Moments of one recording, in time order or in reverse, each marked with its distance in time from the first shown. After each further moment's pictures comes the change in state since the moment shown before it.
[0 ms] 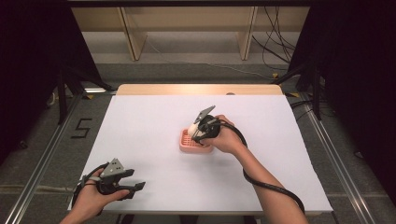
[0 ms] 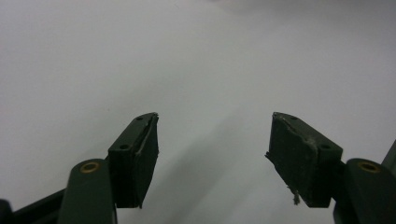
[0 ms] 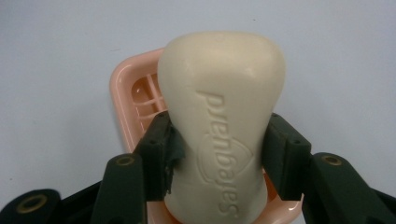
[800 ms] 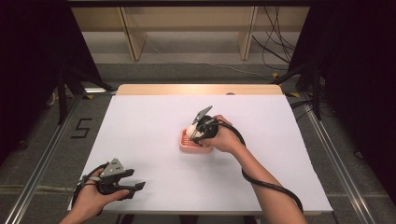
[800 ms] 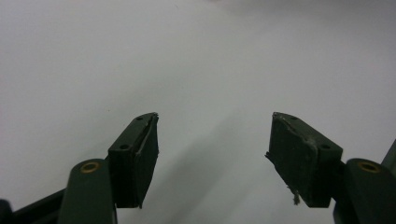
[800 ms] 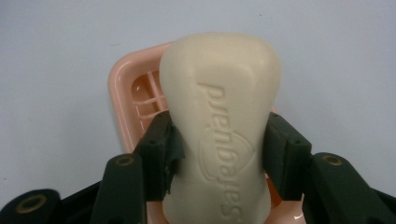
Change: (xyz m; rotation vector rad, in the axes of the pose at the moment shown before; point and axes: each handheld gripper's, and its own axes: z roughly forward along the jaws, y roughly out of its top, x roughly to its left) left arm -0.001 0.000 0.000 -0.011 0.000 -0.008; right arm 0.001 0.003 0.006 0.038 0.010 -0.015
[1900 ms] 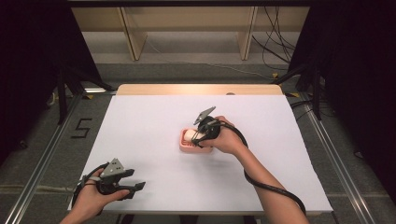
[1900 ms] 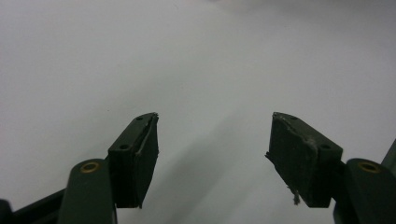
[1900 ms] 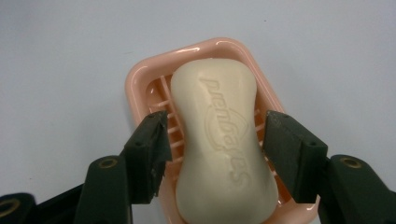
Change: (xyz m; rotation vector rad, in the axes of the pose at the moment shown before) left arm 0.001 0.000 0.000 0.012 0.009 0.009; right arm 0.007 -0.006 -0.011 -0.039 0.021 0.084
